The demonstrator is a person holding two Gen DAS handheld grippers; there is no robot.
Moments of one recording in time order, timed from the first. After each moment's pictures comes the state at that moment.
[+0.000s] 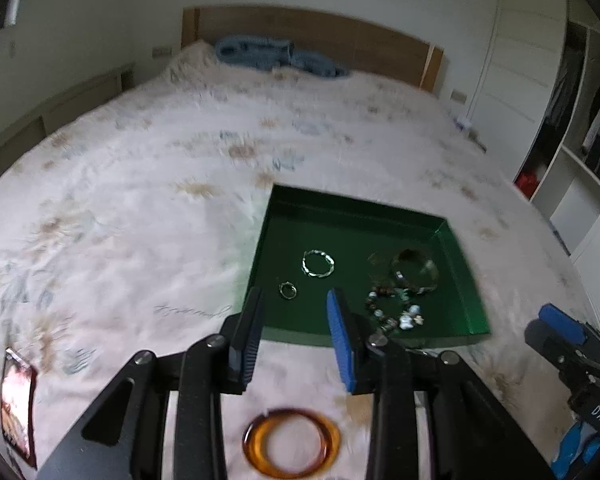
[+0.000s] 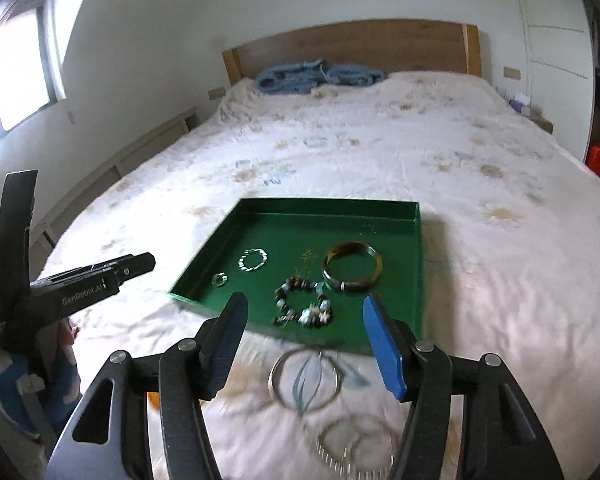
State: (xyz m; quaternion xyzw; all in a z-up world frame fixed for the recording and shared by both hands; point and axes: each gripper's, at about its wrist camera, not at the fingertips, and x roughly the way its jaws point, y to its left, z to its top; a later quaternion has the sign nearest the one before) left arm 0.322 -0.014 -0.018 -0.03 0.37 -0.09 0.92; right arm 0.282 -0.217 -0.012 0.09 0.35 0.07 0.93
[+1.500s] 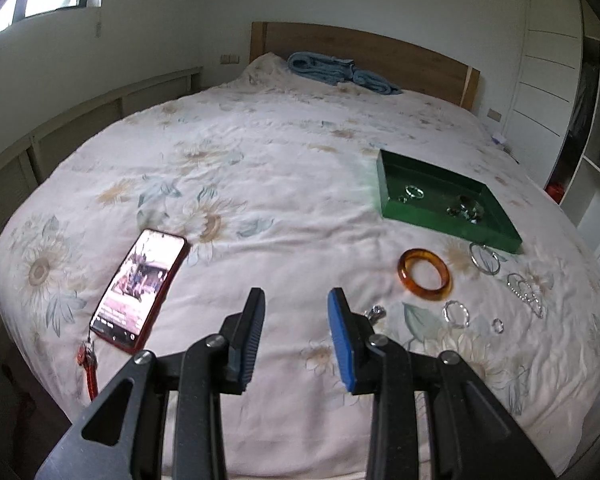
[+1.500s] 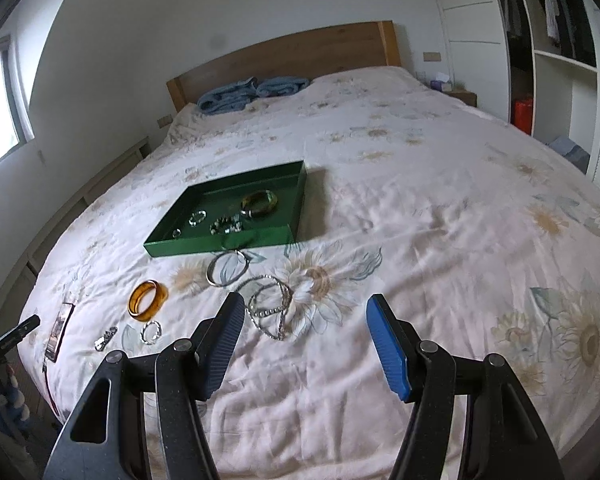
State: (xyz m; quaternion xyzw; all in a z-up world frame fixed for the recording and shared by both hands) left arm 0.130 0.149 -0.051 -0.04 0.36 -0.02 0.93; right arm 0.104 -0.301 -0.032 0.14 0.34 -0.03 0.93
